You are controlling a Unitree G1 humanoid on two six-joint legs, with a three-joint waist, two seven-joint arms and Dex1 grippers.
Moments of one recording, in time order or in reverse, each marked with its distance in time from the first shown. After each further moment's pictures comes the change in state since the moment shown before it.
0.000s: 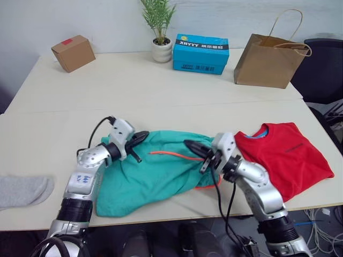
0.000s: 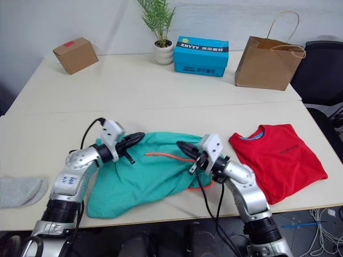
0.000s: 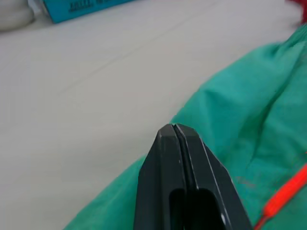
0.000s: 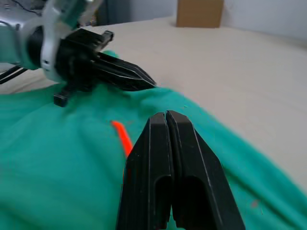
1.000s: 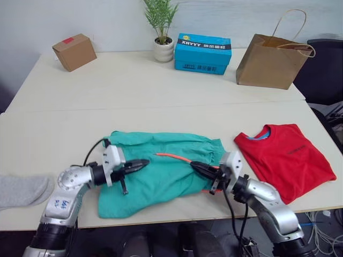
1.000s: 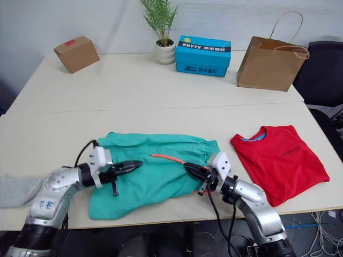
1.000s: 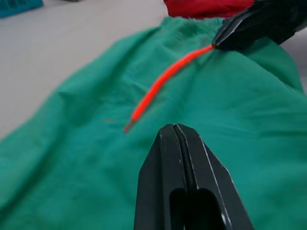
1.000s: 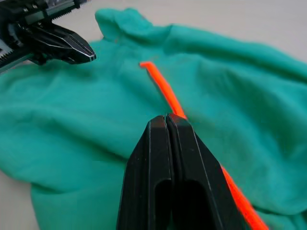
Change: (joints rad) left arm 0.296 0.130 0.068 -0.209 -0.205 -0.166 -0.347; right arm 0.161 -0.120 -0.033 -0.114 0.076 0.104 0.058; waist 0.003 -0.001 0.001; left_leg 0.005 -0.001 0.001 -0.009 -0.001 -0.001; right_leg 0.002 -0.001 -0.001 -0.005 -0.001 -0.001
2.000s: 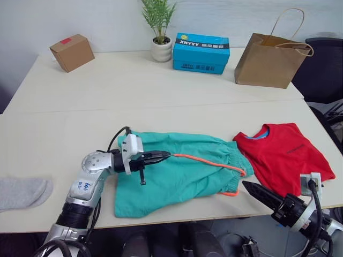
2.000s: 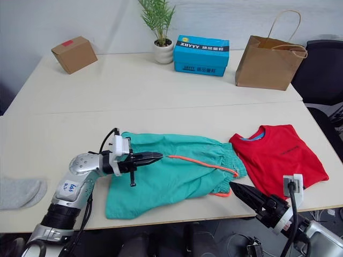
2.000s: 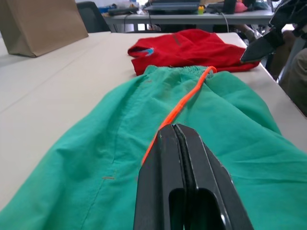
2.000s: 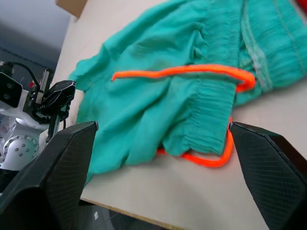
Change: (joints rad) left arm -0.243 -0.112 -0.120 0.099 -0.029 0.008 -0.112; right arm 0.607 -0.280 -0.657 -0.396 1.261 0.621 -0.528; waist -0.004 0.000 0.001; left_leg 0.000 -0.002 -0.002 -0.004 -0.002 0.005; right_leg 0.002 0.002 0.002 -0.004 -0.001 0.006
